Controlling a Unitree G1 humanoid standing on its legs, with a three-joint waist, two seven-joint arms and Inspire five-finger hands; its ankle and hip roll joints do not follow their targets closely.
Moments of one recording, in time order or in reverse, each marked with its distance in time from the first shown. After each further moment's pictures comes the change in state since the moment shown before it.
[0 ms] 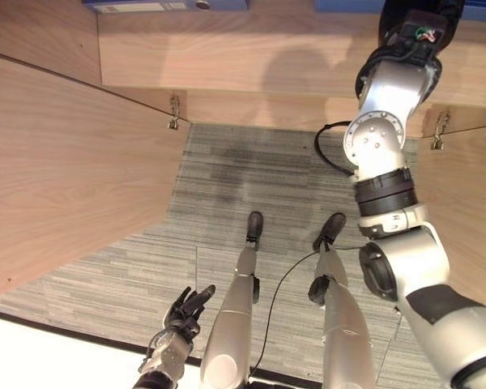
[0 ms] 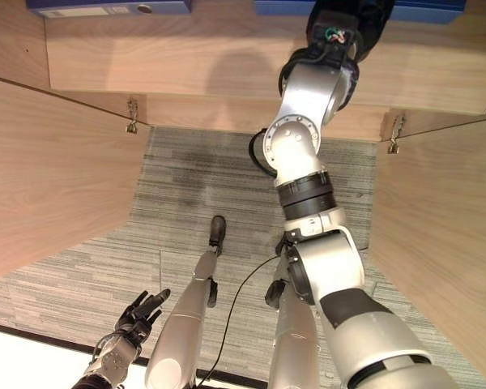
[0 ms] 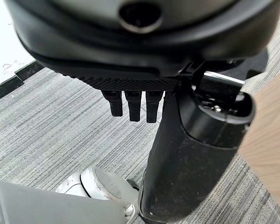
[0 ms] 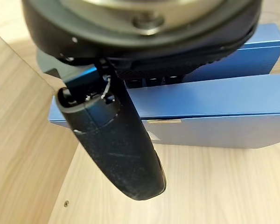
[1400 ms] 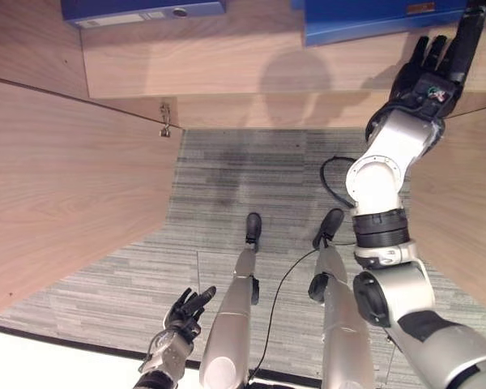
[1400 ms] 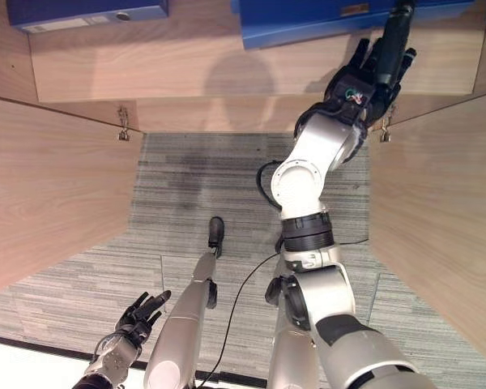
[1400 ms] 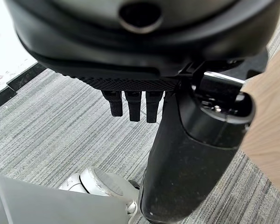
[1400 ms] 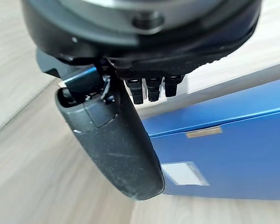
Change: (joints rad) left arm -0.004 -0.006 0.008 0.010 0.030 0.011 0.007; right arm 0.228 0.042 -0.038 -0.195 -0.126 -0.041 -0.218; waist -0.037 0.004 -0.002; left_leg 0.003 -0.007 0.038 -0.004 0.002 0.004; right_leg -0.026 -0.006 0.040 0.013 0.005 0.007
